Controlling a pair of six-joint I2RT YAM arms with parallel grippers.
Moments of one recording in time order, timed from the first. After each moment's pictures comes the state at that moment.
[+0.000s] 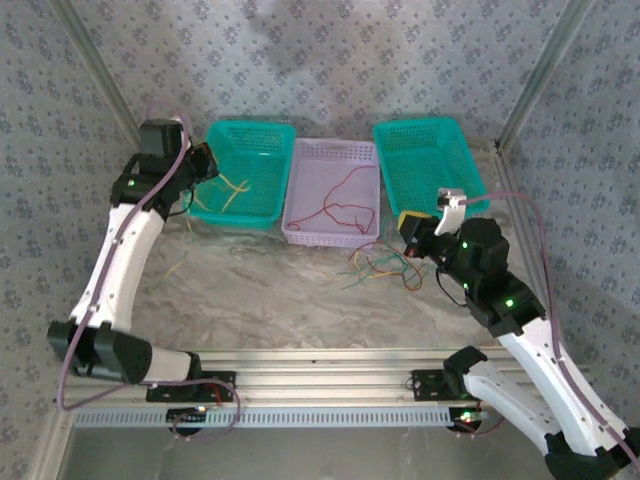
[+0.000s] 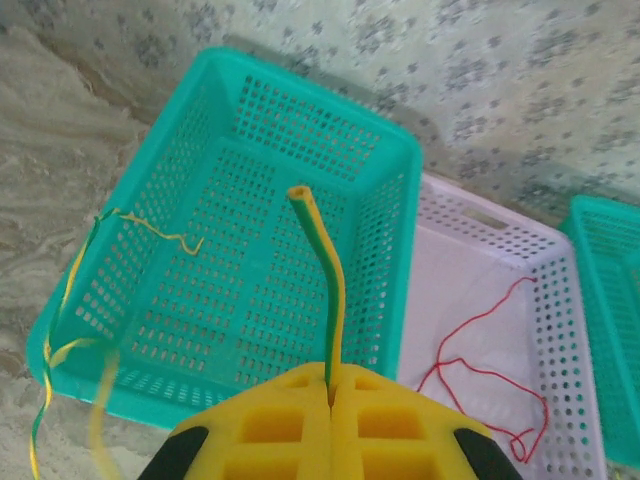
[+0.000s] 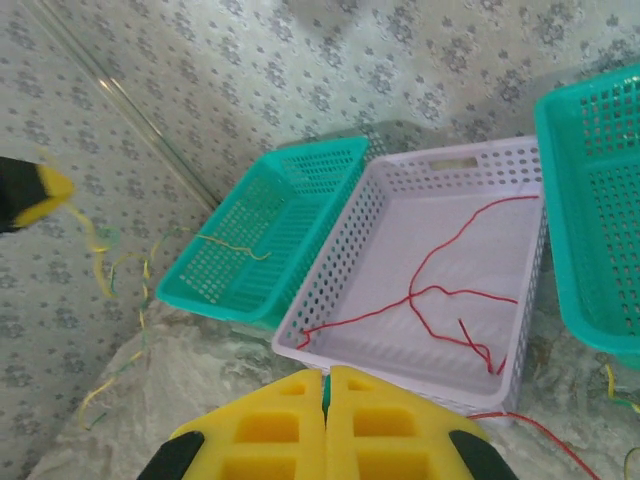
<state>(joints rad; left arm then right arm) -0.16 1.40 1.53 -0.72 0.02 -0.47 0.49 0.70 0.90 -0.40 -0.06 0.47</state>
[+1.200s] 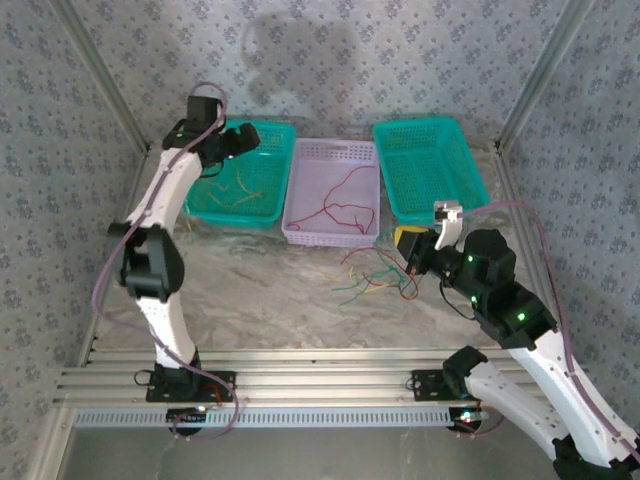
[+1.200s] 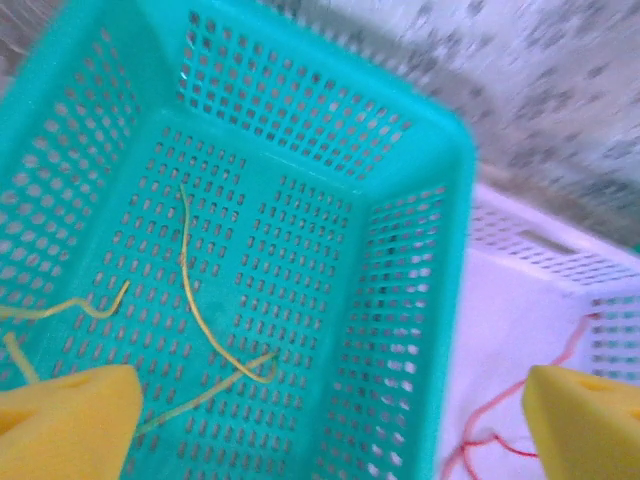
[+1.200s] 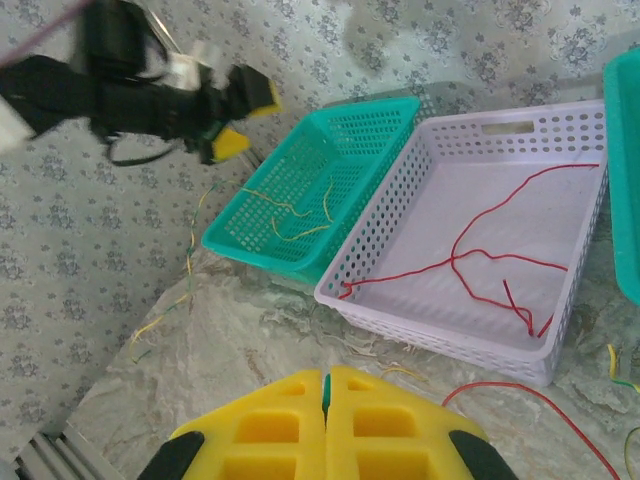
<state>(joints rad) -0.16 1.86 1.84 -0.68 0.08 -0.49 0.57 0.64 0.91 -0.50 -0.10 0.46</state>
